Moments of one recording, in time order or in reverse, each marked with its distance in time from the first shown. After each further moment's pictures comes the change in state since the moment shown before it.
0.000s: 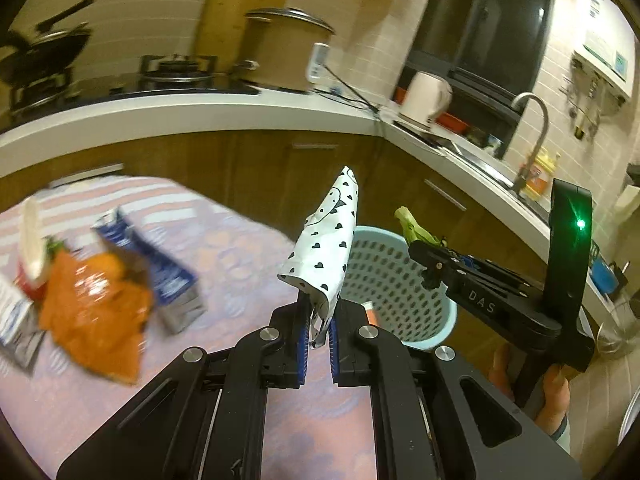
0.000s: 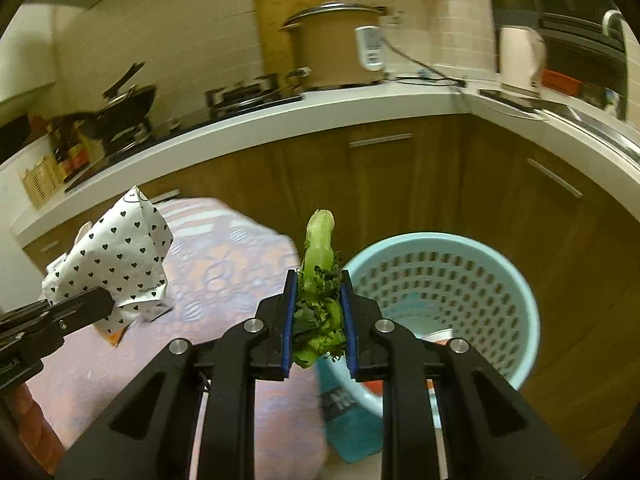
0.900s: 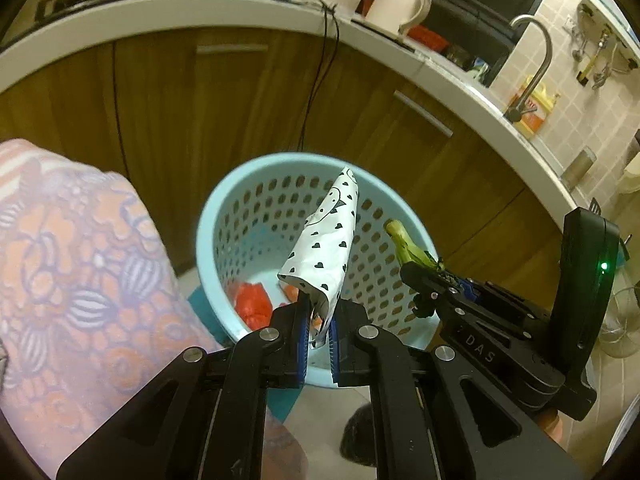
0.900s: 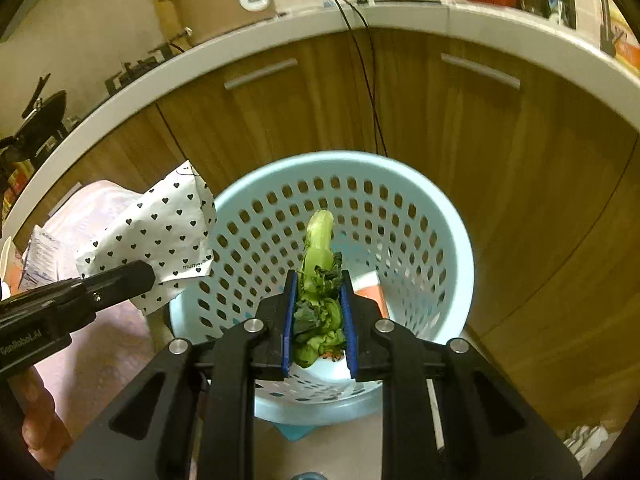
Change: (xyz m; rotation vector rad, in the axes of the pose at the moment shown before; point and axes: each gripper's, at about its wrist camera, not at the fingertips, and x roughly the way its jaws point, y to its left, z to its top) left arm 0.184 -0.063 -0.004 0.036 0.300 -0.126; right arm 0.062 -0.124 -0.054 0.191 0.193 -0.113
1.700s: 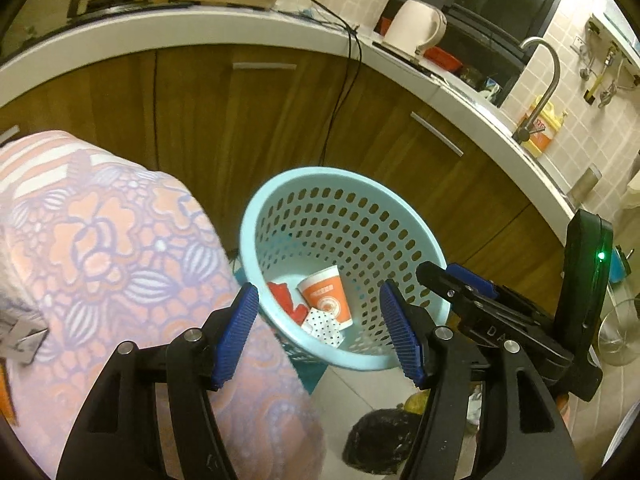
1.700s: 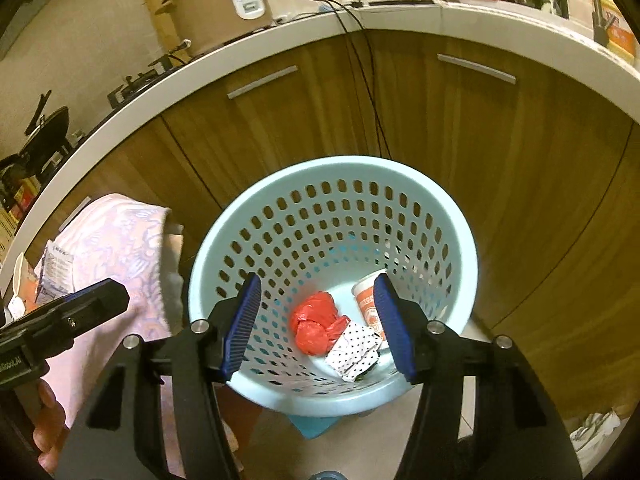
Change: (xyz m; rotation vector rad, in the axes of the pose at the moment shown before) left arm -0.046 0.019 -0.011 -0.040 -0.075 0.042; right arm -0.024 0.014 0.004 0.020 -0.038 0.030
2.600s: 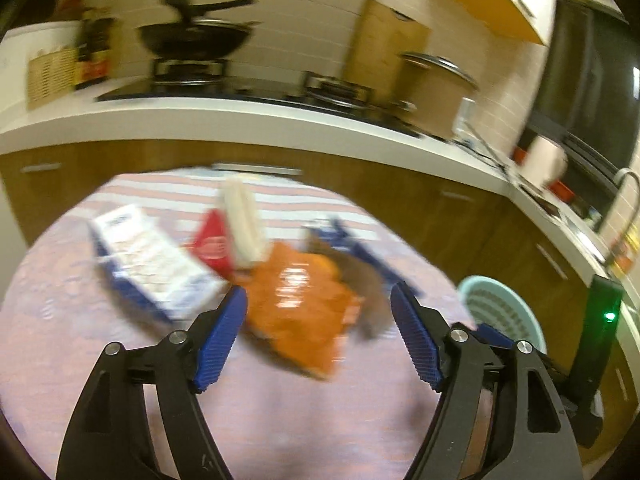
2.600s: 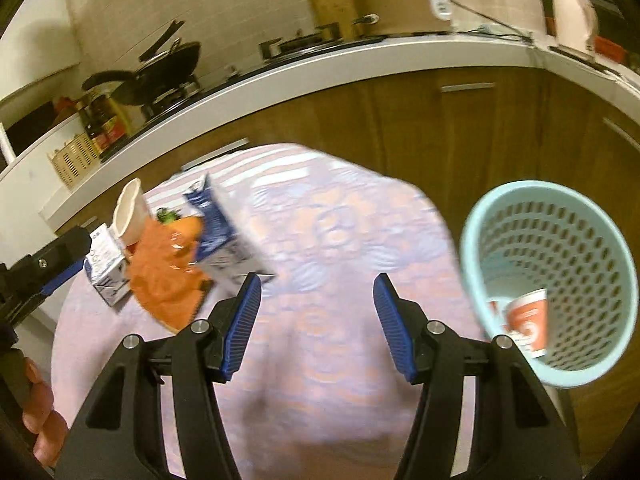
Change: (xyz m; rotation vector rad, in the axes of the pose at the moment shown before) left arm -0.218 0.150 -0.063 -0.285 -0.366 0.445; right arm 0.001 0.230 -0.047 -0.234 0.011 0.269
